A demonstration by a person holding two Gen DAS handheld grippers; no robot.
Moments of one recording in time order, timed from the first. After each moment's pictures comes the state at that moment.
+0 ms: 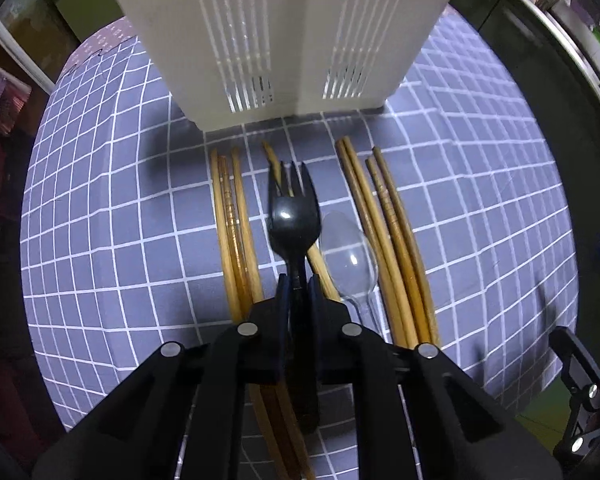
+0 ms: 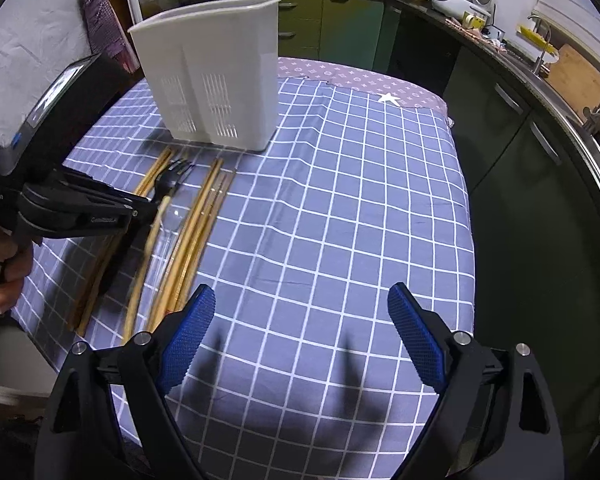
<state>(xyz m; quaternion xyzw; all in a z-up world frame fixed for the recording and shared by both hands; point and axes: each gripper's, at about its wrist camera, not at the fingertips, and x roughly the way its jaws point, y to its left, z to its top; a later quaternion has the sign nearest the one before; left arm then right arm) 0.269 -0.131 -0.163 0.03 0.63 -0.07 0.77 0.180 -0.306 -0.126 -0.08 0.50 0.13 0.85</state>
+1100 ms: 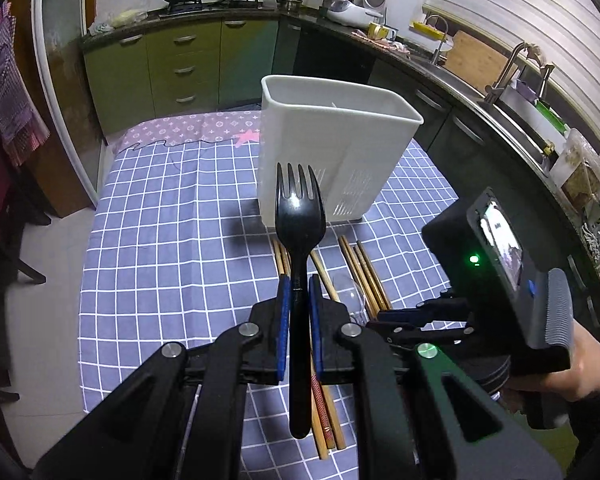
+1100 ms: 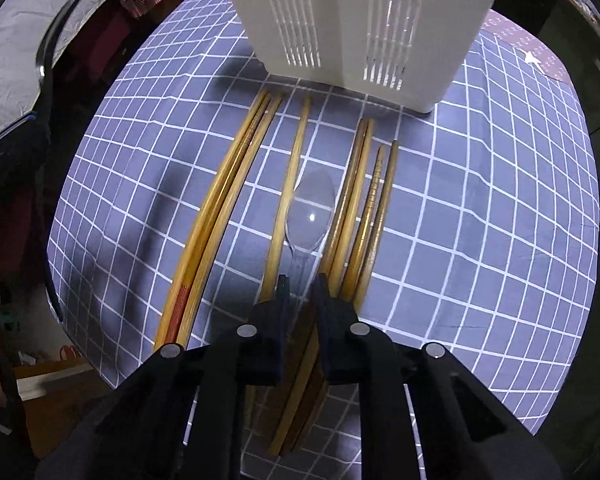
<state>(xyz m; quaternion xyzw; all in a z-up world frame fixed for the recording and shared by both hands) 0.175 -0.034 -0.068 -0.03 0.46 -0.12 0.88 0.245 -0.178 -0.179 -0.08 0.65 0.20 0.73</state>
